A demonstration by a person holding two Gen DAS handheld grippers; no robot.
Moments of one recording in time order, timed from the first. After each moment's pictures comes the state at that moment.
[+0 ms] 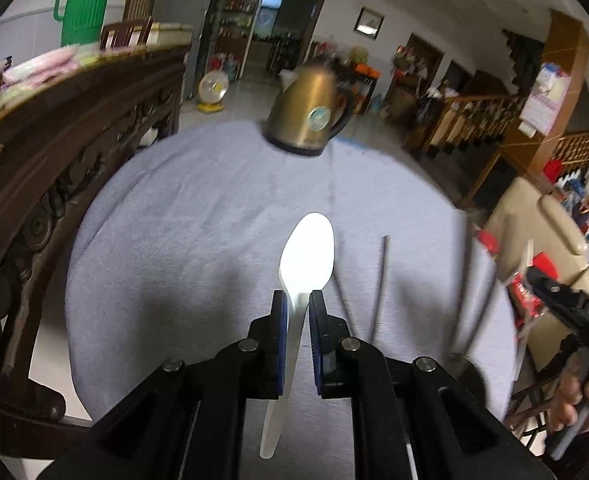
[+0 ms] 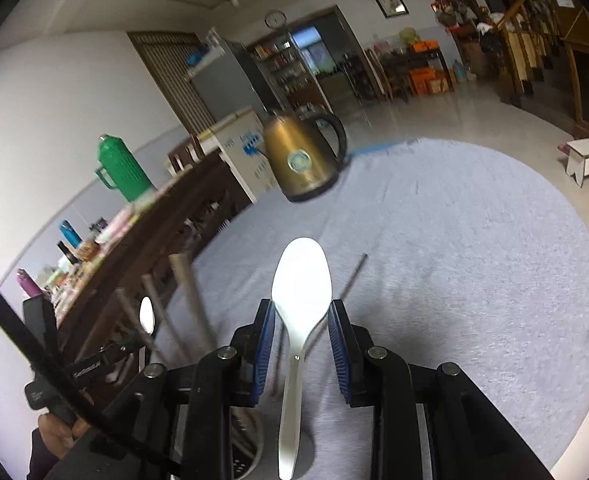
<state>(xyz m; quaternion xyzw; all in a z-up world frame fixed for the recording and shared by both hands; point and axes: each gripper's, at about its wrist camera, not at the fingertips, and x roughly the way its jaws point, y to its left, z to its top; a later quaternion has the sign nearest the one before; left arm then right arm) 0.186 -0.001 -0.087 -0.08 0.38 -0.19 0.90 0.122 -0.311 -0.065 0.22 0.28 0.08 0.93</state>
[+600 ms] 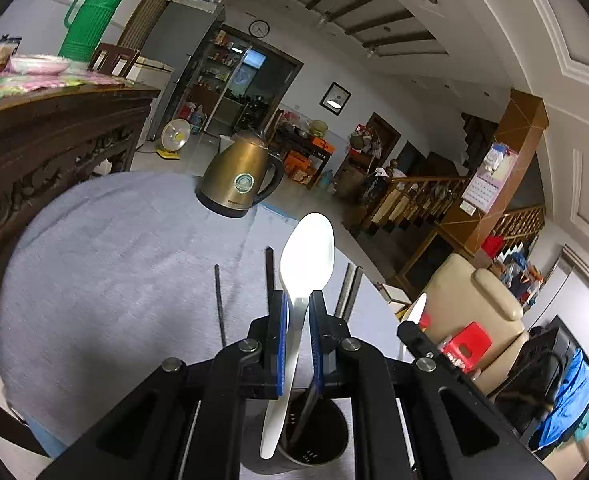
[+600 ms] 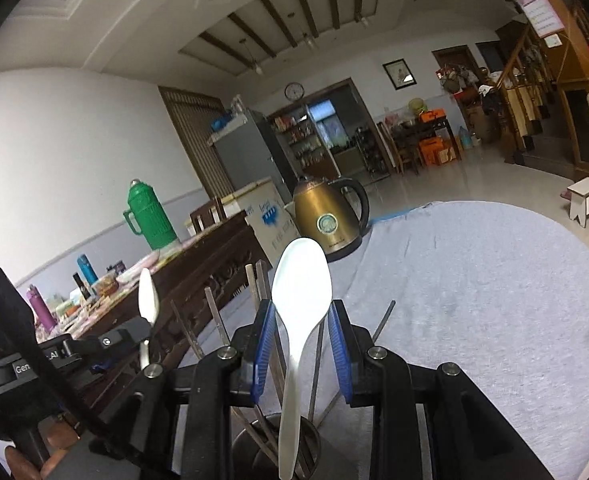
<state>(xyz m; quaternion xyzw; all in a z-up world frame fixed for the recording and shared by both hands) 0.133 -0.036 -0.061 -0.20 0.26 -0.26 0.91 0.077 -0.262 -0.072 0.22 0.14 0.07 0.96</state>
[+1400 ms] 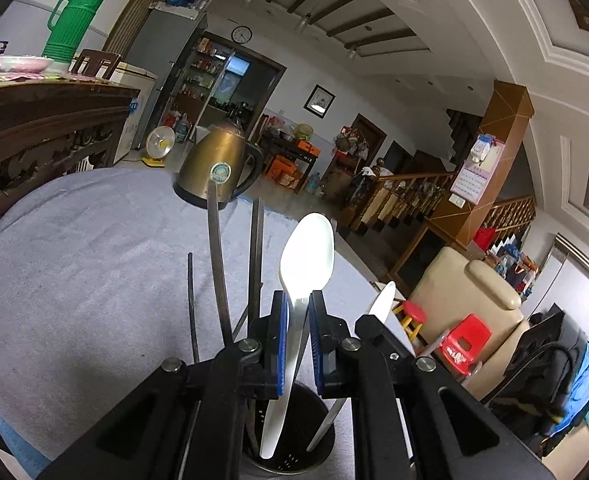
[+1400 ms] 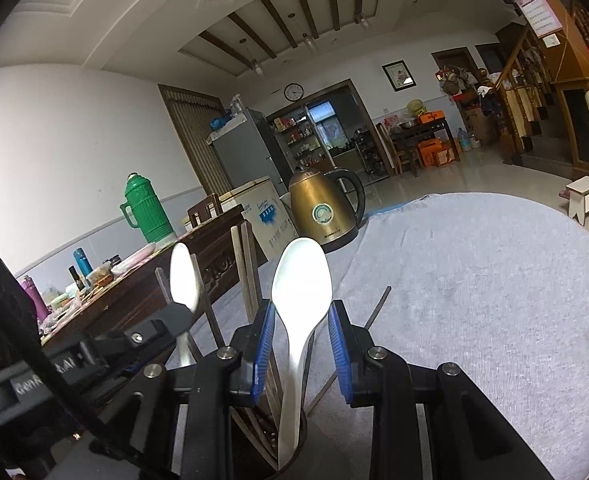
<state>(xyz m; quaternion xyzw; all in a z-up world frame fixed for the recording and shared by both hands) 0.121 -0.080 -0.097 -0.18 0.24 -0.27 0.91 0.077 -0.263 -0.101 0.21 0.14 0.07 0.97</state>
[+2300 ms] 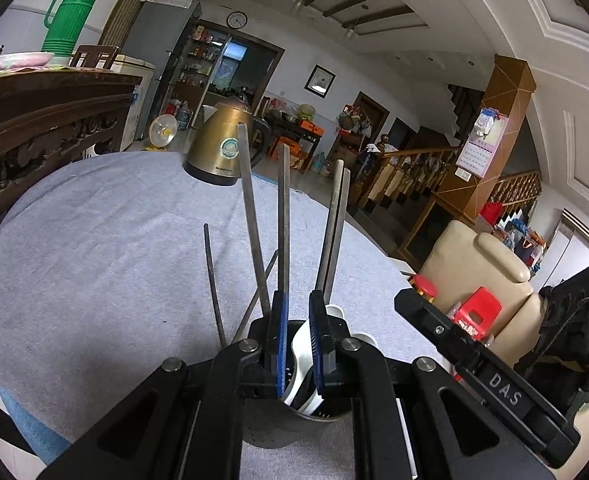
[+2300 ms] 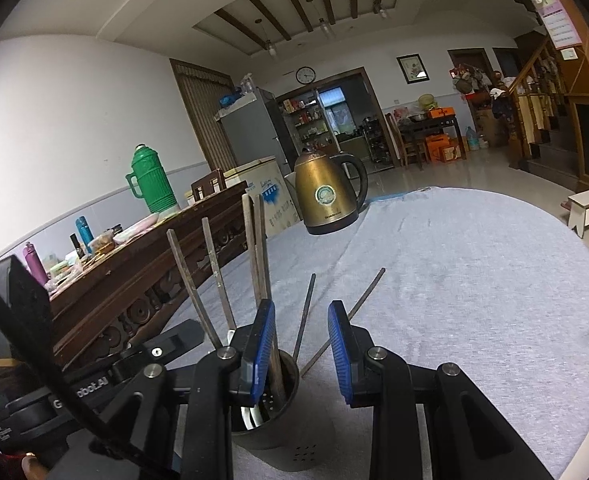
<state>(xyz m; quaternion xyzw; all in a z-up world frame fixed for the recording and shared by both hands) 0.100 -0.068 -0.113 -0.15 0.27 -0.27 0.91 0.057 -0.260 -0.106 0.17 0.17 0.08 0.97</state>
